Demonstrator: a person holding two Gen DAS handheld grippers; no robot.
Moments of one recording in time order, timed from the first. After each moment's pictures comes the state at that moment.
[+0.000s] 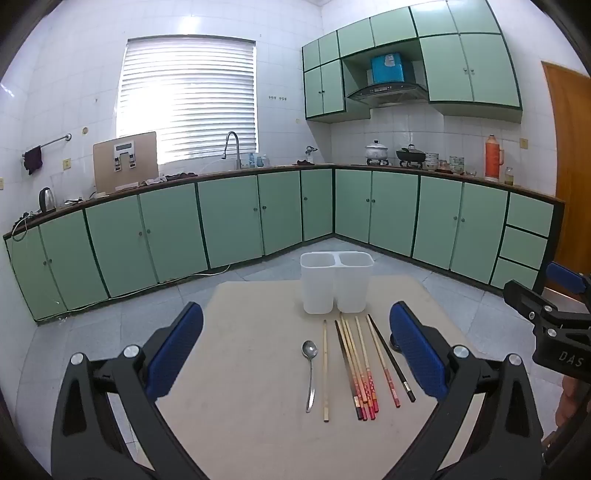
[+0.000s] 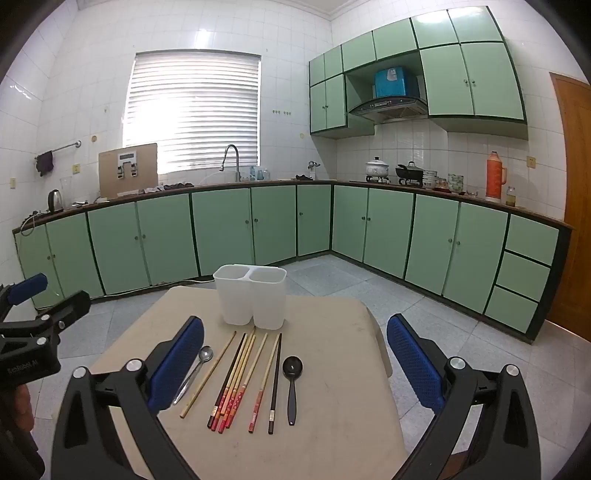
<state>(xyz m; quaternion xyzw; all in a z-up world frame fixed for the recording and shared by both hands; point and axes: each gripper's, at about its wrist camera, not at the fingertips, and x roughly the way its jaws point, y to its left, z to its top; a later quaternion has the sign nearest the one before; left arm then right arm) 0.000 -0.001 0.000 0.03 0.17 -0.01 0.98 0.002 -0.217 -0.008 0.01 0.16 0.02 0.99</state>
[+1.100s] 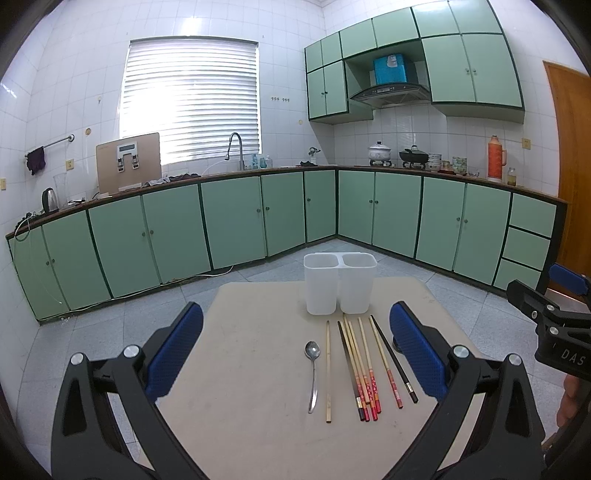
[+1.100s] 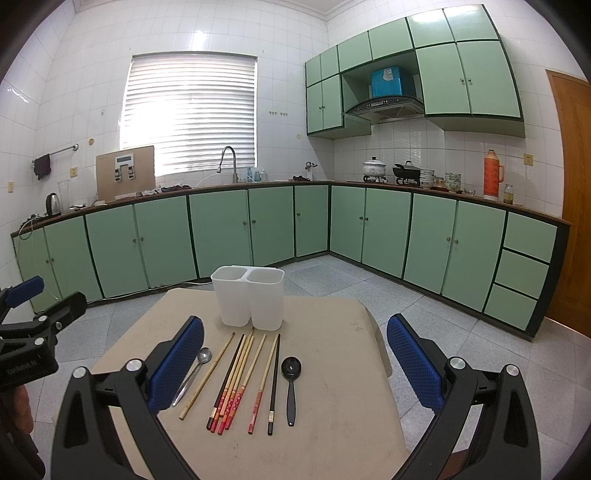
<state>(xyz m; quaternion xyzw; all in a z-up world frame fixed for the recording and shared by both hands) 0.000 -0.001 -0.003 0.03 0.17 0.00 0.98 0.003 -0.221 -0.008 0.01 0.16 0.02 0.99</state>
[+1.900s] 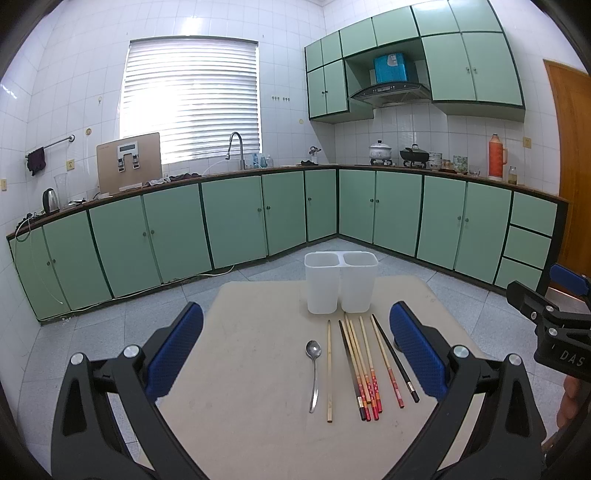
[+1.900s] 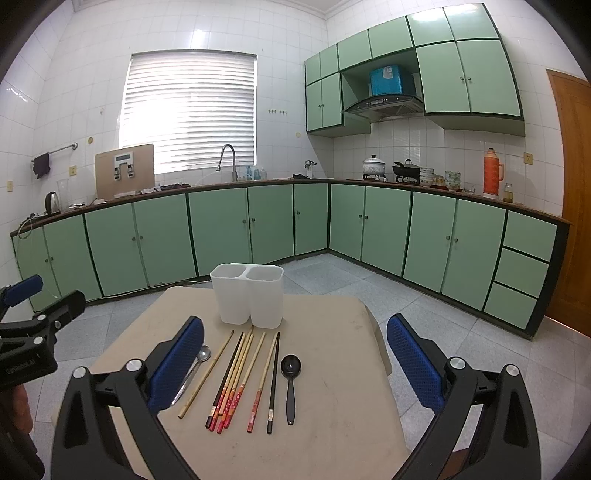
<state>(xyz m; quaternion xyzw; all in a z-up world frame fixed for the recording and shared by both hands) -0.001 0.001 0.001 0.03 0.17 0.00 0.98 0.001 -0.225 -0.014 0.01 0.16 0.02 0.99</state>
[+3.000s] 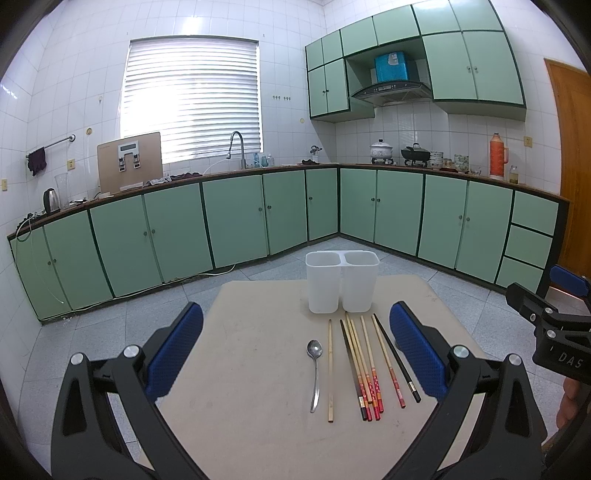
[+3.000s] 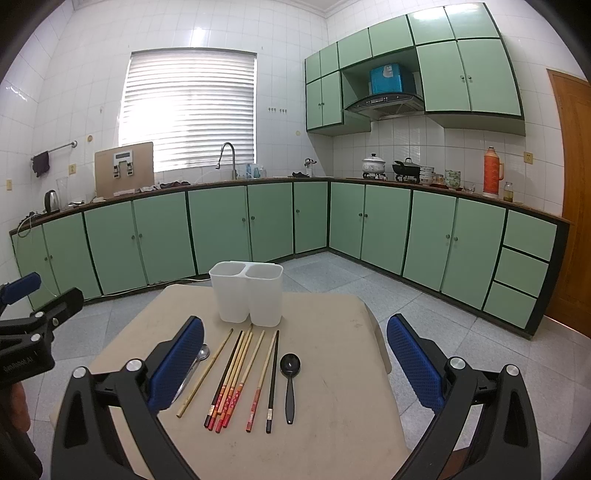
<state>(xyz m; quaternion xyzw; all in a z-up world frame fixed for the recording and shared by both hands) 0.000 0.003 -0.001 0.03 0.17 0.00 0.98 0.003 -0.227 -0.019 0.01 0.16 0.02 0.99</state>
